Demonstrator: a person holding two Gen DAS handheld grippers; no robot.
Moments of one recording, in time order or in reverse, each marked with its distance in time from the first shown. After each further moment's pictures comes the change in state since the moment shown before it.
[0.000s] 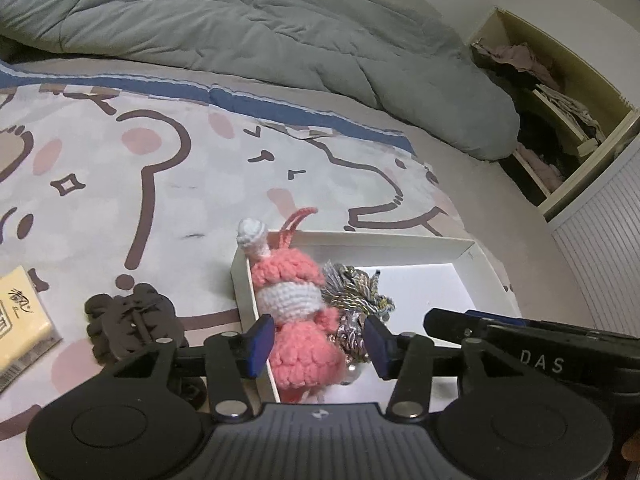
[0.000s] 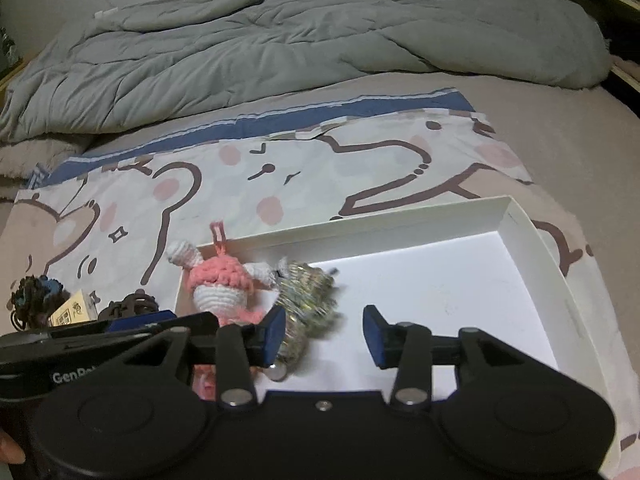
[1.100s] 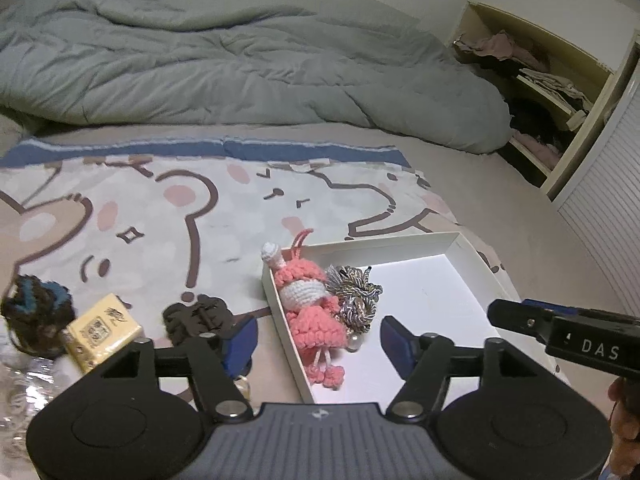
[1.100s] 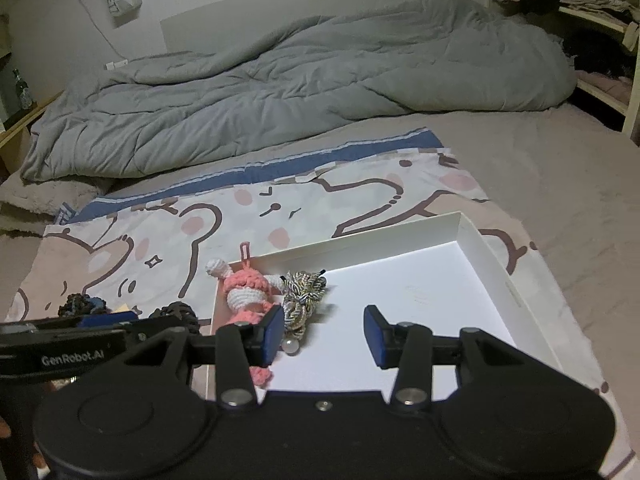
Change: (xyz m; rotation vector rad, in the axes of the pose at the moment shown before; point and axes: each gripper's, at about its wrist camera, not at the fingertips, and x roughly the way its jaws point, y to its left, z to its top) left arm -0.097 -0.035 -0.014 0.147 -0.067 0.114; right arm -0.100 -0.006 -0.031 0.049 -0.139 0.007
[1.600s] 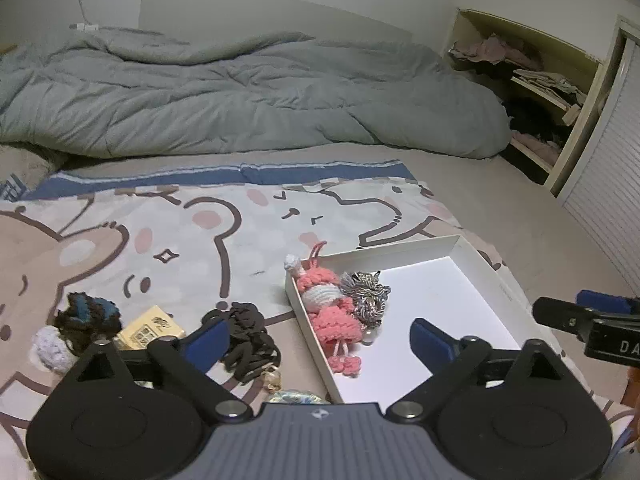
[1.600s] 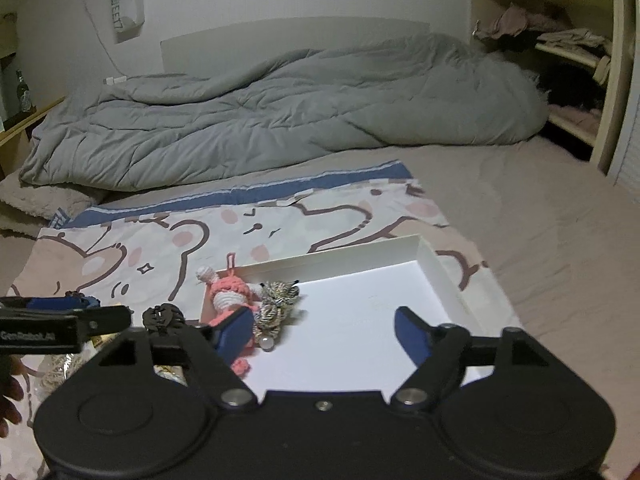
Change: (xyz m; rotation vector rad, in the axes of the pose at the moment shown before) left arm -0.052 -0.006 -0.009 0.068 -0.053 0.063; right arm -0.059 -0.005 -0.018 -0.043 -0.096 -0.078
